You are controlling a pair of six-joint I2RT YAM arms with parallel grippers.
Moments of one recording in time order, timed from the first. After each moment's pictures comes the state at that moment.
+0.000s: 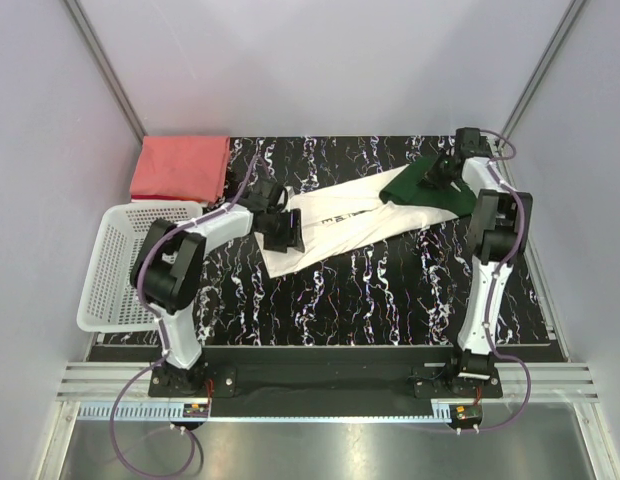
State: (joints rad) left arm -0.45 1.84 1.22 -0.43 0.28 -0.42; right arm -0.11 2.38 1.94 -0.48 -0.31 0.55
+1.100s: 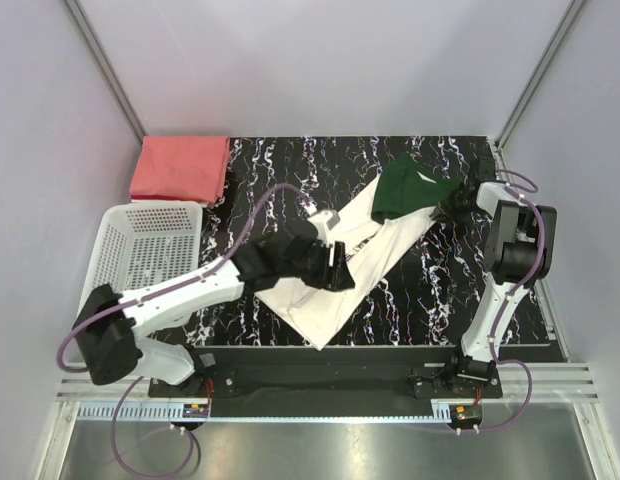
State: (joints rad) left arm -0.96 1.38 1.00 -0.31 0.19 -0.69; right arm -0.18 2.05 1.40 -0.44 -0.23 0.73
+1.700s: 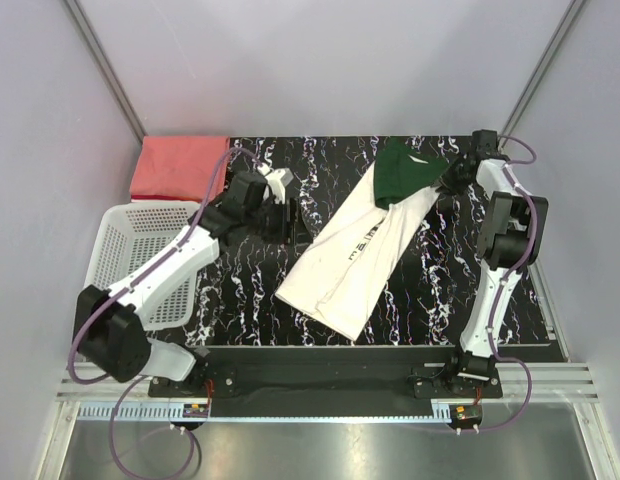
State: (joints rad) left arm -0.54 1.37 1.11 -0.47 0.36 -0.46; right arm -0.17 2.26 1.81 -0.52 -0.26 0.58
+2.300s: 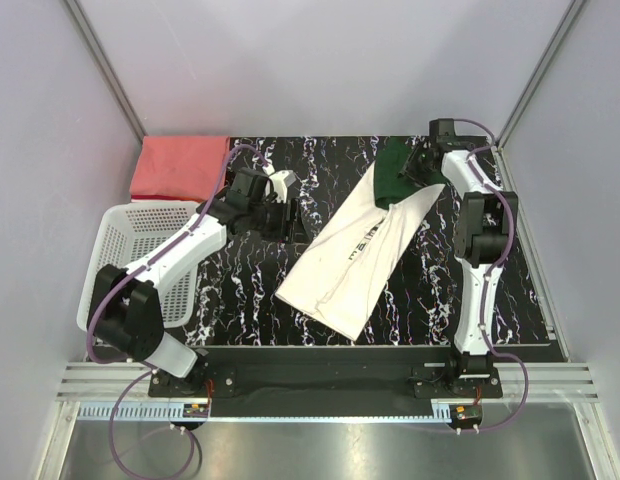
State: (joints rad) left arm -0.47 1.51 1.17 -0.48 0.44 -0.33; right arm 0.03 2.30 1.96 -0.57 -0.23 0.57
